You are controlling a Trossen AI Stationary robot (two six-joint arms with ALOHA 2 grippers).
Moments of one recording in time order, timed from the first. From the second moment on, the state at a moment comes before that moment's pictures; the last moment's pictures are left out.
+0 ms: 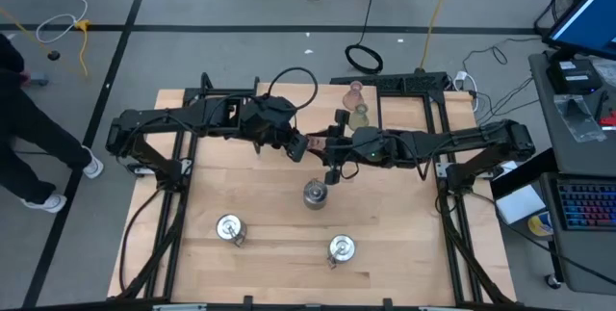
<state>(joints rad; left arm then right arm) 0.05 1.54 1.67 -0.78 -0.10 -0.76 0.09 1.48 1.28 -0.10 0.37 -0.32</state>
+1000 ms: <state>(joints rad) 0.03 1.55 1.68 -0.76 -0.08 -0.76 0.07 1.48 1.28 -0.08 0.36 -0.30</state>
